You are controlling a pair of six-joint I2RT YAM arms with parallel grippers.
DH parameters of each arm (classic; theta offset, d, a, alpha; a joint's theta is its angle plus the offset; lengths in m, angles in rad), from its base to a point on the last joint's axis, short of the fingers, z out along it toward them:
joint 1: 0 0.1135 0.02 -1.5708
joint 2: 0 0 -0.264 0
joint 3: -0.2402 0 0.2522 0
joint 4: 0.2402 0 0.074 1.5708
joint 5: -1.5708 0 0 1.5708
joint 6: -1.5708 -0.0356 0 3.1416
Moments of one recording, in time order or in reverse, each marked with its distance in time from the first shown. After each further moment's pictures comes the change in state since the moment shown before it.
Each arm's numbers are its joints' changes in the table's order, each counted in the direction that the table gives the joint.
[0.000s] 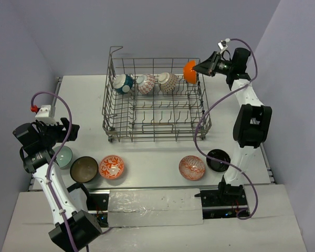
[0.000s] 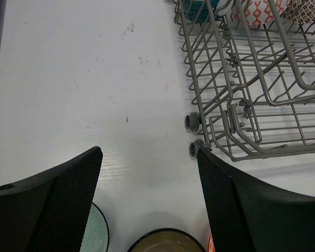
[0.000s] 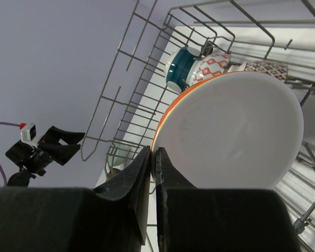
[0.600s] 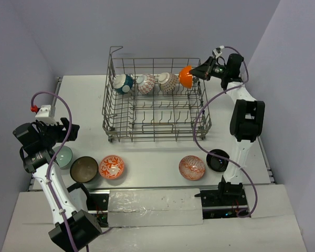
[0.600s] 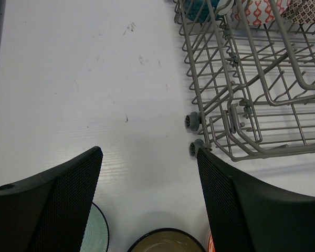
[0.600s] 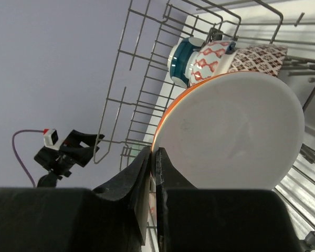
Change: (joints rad) left arm 0.000 0.002 0.000 0.000 0.000 0.000; right arm 0.007 0.130 0.002 -0.175 0.043 -0.200
